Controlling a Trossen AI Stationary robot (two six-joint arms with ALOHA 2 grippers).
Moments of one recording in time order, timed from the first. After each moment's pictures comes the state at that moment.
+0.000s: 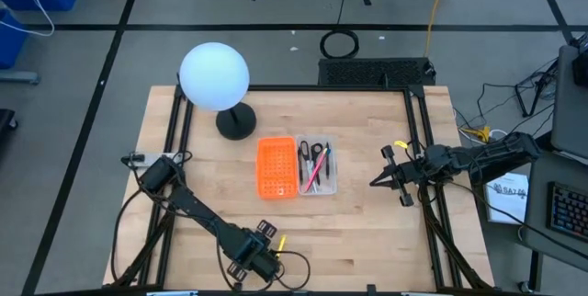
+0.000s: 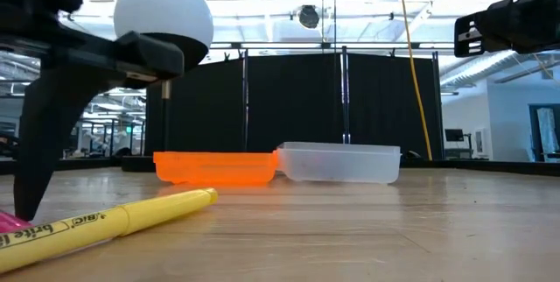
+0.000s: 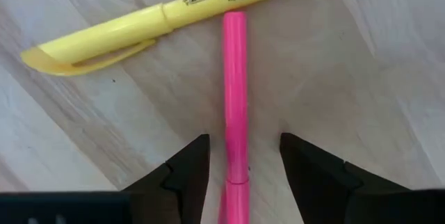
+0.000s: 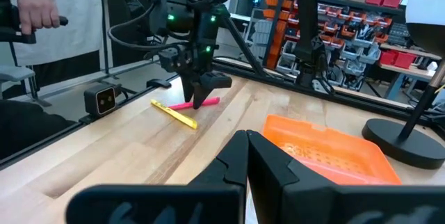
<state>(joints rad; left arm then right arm) -0.66 2.11 1.48 -0.84 0.01 -0.05 0.20 0.24 0.06 0.13 -0.13 -0.16</state>
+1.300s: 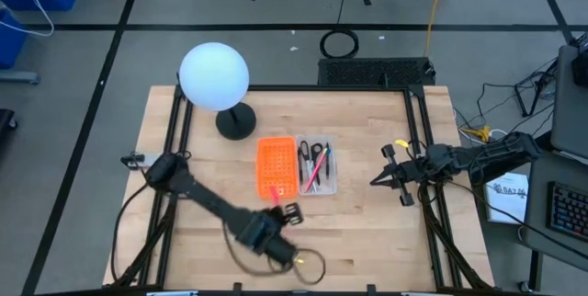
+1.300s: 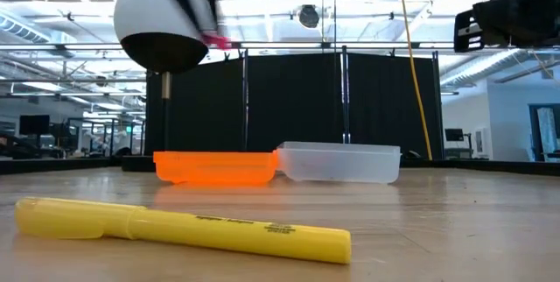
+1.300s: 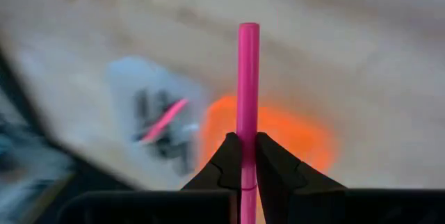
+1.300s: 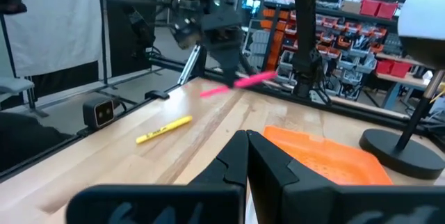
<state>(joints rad) -0.55 2.10 1.89 -1.31 -0.50 0.73 0.20 0.24 0.06 0.17 -0.13 -0.15</state>
